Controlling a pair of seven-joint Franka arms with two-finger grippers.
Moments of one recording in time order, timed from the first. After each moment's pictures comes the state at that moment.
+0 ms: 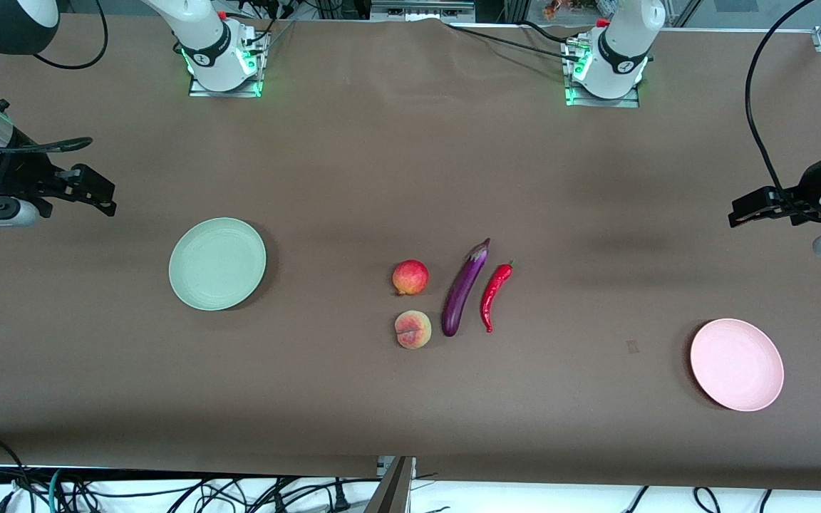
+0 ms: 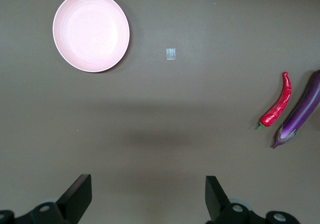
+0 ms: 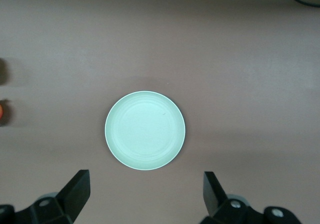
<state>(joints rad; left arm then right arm) 0.05 0.21 -0.04 -1.41 0.00 1.53 -0.06 0.15 0.10 -0.07 -1.54 -0.02 1.71 0.05</state>
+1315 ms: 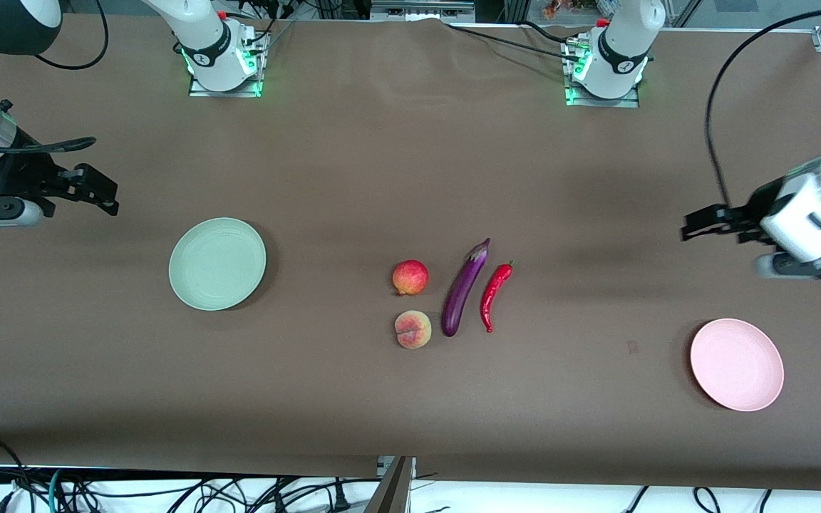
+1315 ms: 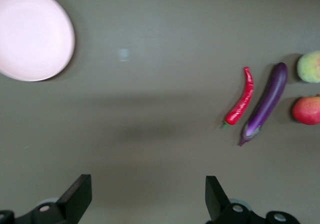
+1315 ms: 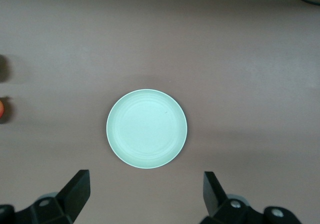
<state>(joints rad) -0.02 0.30 -0.06 -1.41 -0.11 1.61 -0.06 0.17 0.11 -0.06 -1.54 -0.01 1.70 0.05</state>
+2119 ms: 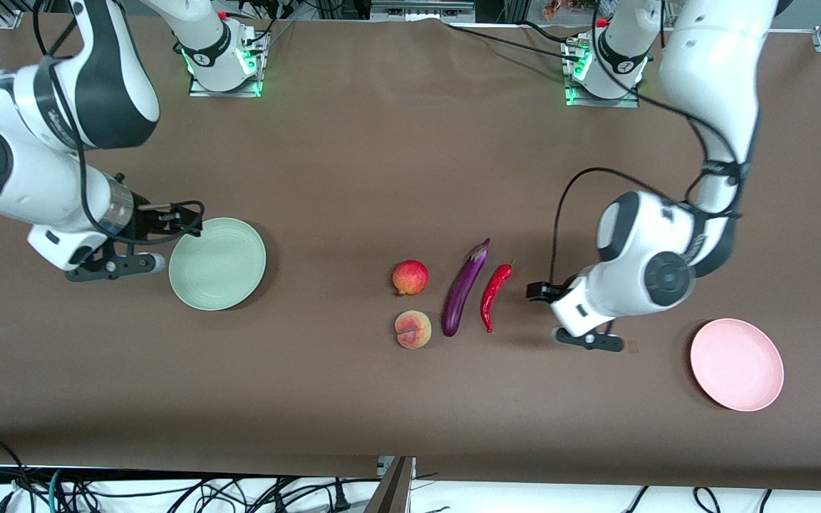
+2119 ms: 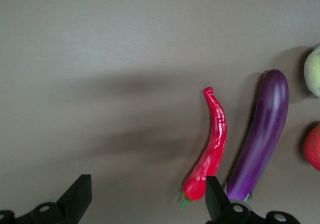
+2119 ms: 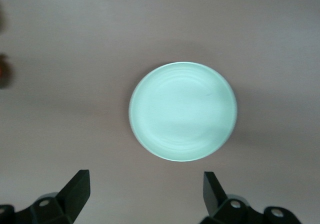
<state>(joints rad) -0.24 0.71 -0.07 -1.41 -0.16 2.03 -0.08 0.24 0.30 -0.06 -1.55 0.10 1.70 0.03</state>
